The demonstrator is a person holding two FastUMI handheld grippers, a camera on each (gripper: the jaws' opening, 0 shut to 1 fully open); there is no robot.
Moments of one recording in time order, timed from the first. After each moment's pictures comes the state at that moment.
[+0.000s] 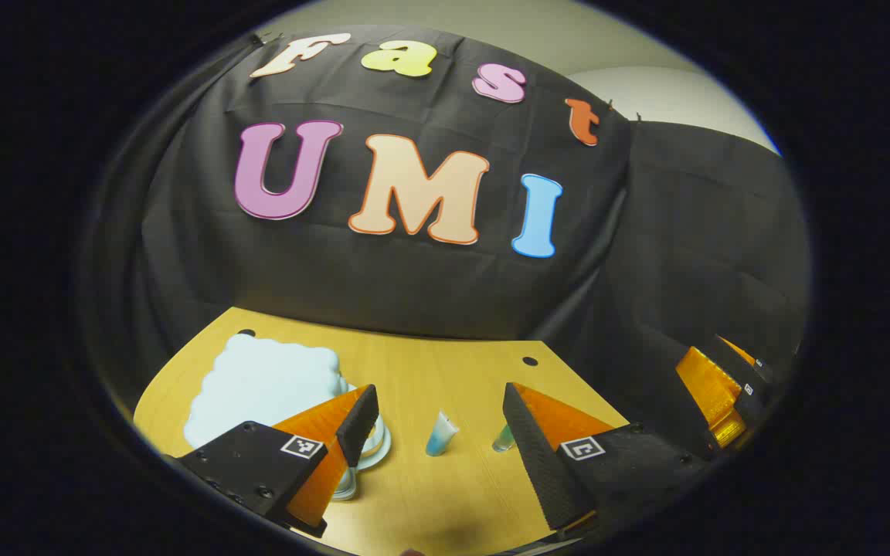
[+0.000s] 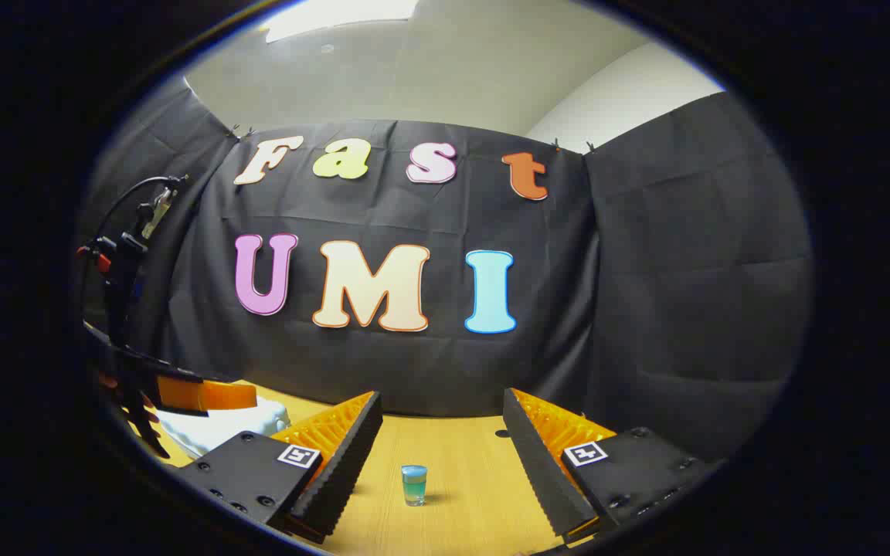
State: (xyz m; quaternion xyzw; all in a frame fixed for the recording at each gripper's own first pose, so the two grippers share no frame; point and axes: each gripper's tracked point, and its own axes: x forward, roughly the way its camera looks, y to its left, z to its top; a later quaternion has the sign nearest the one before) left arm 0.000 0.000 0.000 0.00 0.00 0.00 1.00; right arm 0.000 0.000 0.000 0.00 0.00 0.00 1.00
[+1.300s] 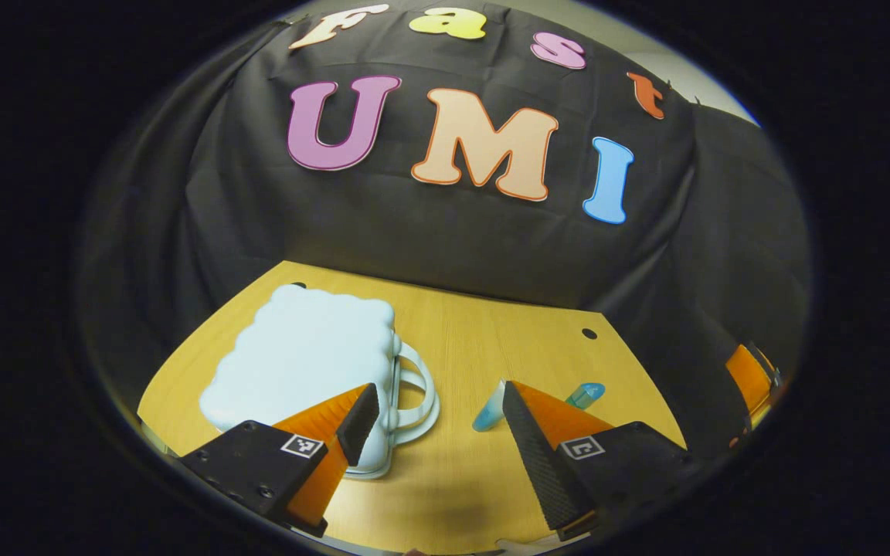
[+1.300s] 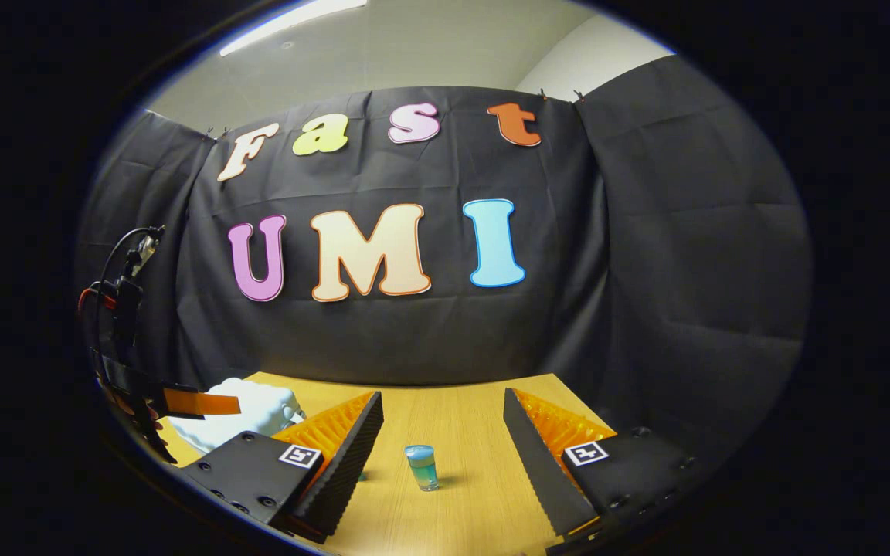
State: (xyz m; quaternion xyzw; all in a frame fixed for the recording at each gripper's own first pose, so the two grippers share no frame) left arm 0.018 0.047 -0.046 -0.03 0.09 0.09 0.99; right arm 0.031 -0.028 -0.052 0.06 0.08 0.01 0.99
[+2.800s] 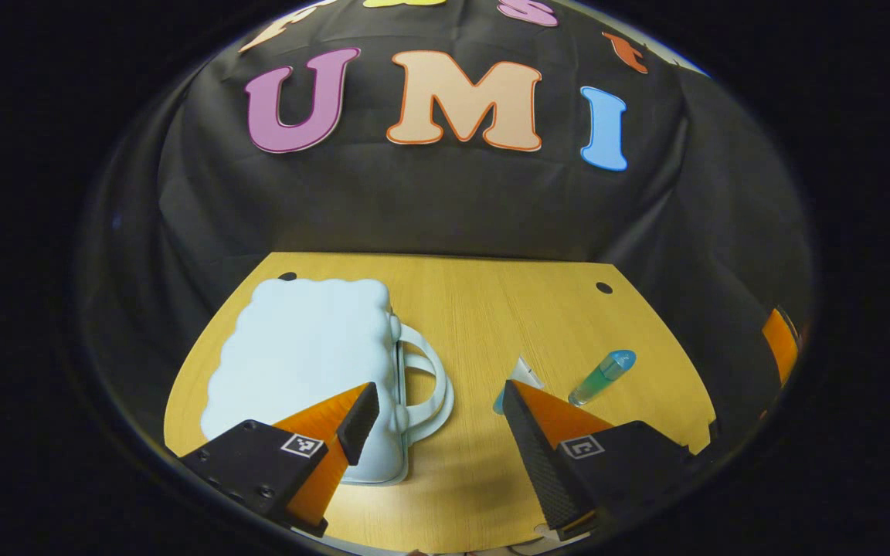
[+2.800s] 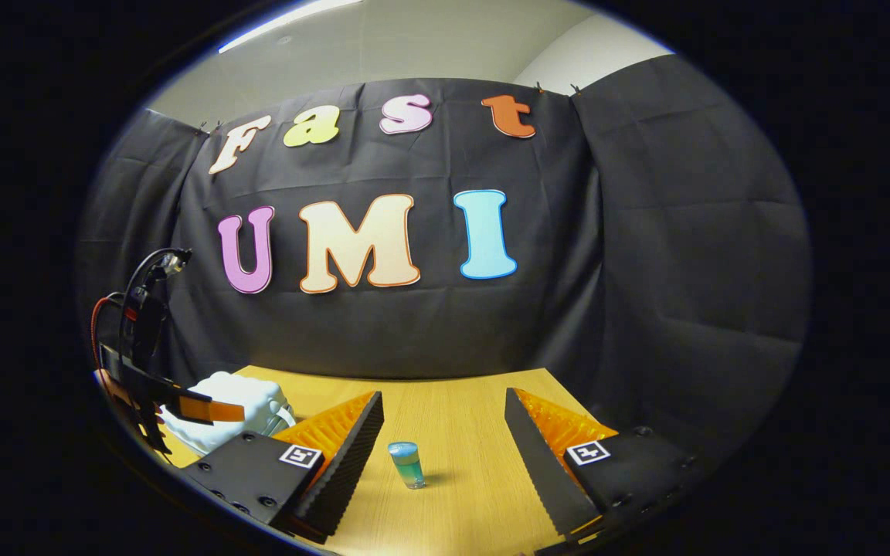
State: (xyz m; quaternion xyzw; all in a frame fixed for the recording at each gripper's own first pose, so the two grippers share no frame) left arm 0.053 0.057 -0.067 0.03 0.18 0.08 0.98; right arm 0.039 -0.041 -0.065 0.05 0.10 0.00 0.99
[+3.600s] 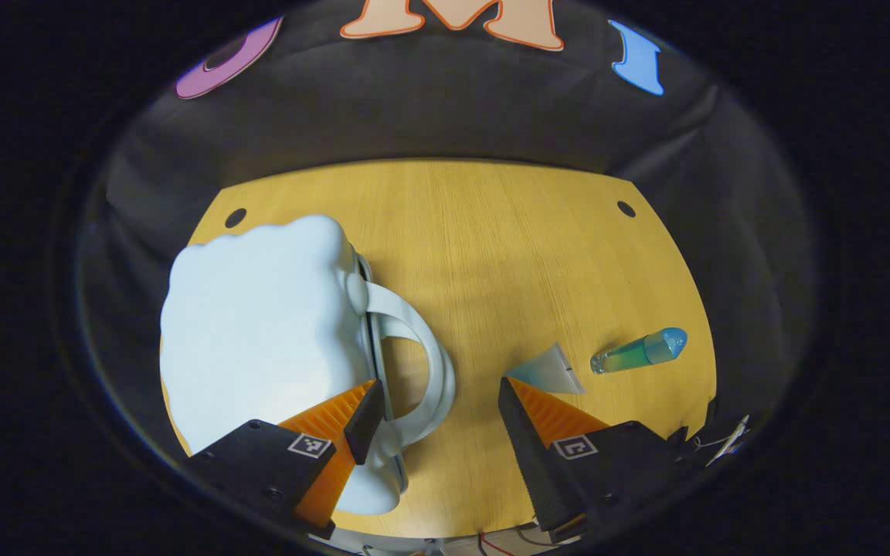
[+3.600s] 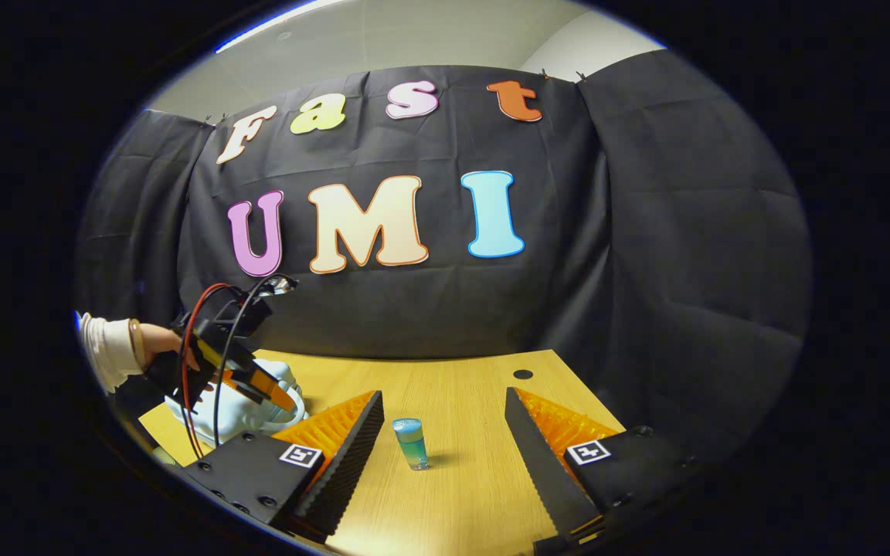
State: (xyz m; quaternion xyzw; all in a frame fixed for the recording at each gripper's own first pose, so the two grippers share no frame) left arm 0.124 0.075 -0.133 0.01 0.41 0.07 0.91; right arm 0.022 -0.041 -0.091 0.05 0.14 0.03 0.99
